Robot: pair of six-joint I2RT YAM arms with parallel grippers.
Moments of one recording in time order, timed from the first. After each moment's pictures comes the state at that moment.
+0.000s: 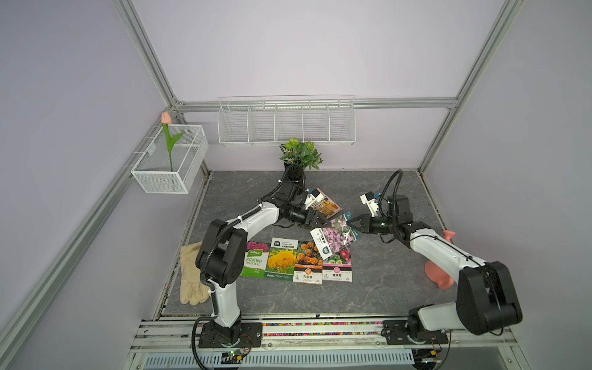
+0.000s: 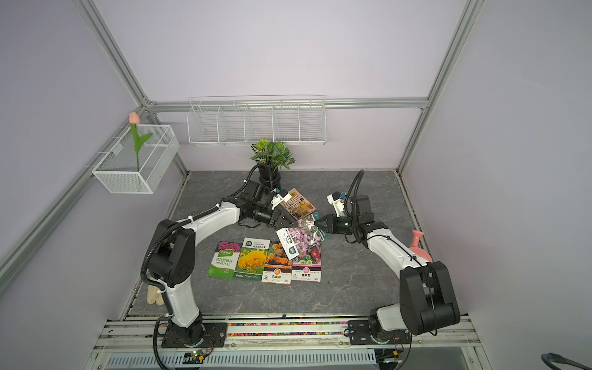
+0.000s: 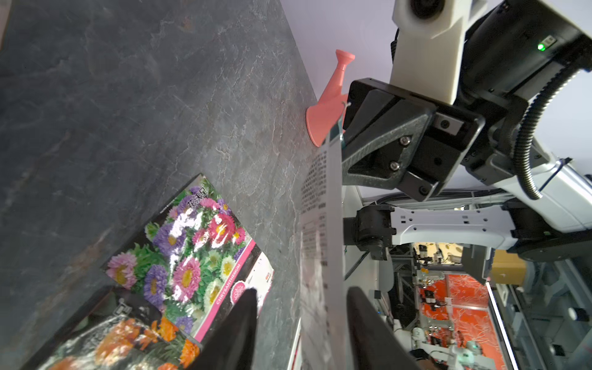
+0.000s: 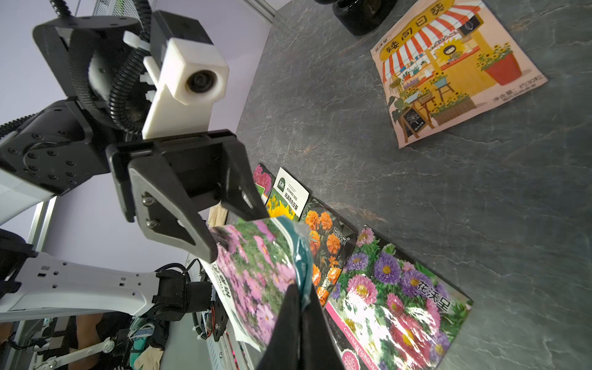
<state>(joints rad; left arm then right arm) -0.52 1.89 1.36 -0.40 1.11 -0.28 0.24 1.40 0.84 -0.13 -0.83 0.43</state>
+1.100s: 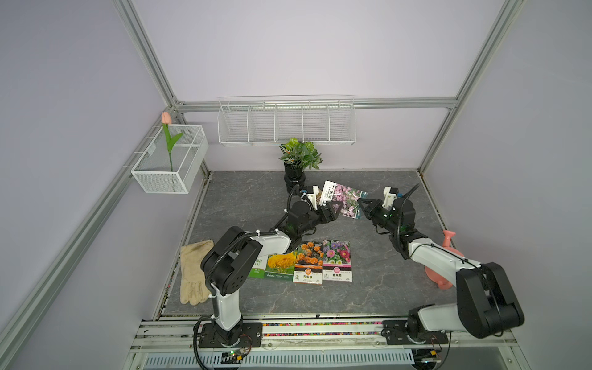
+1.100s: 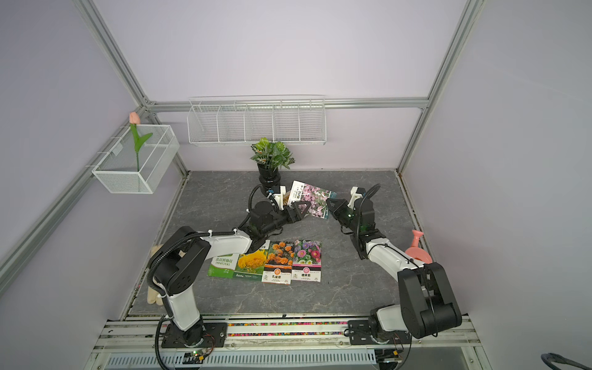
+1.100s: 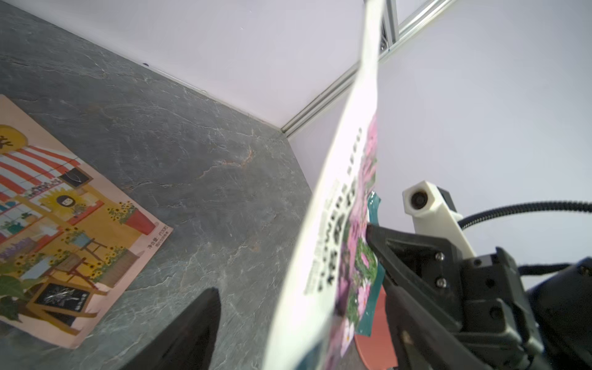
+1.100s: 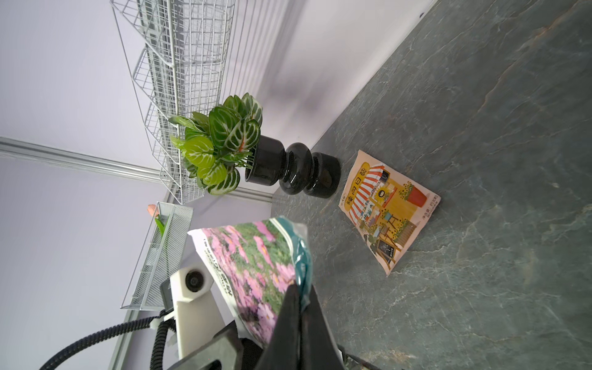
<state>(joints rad) -0.74 1.87 0.97 0.82 0.23 -0.87 0.26 1.39 0.67 0.50 -0.34 1.15</state>
